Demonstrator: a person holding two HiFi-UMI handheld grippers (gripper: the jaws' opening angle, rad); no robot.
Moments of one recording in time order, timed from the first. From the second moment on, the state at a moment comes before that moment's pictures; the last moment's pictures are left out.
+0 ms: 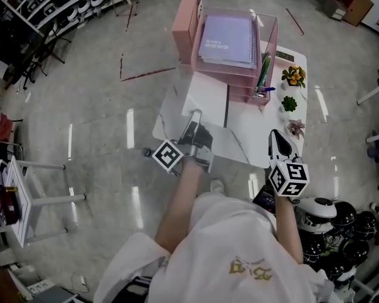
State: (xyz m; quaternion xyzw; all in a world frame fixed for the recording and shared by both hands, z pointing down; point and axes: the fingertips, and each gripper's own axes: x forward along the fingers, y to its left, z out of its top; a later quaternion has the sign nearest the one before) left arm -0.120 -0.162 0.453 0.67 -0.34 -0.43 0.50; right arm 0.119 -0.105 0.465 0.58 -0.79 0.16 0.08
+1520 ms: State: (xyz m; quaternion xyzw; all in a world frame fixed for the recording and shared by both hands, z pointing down) left arm -0.119 -0.201 0.497 0.63 -0.36 -0.42 0.54; right arm 0.107 -0.160 0.485 0.57 -0.80 0.18 0.07
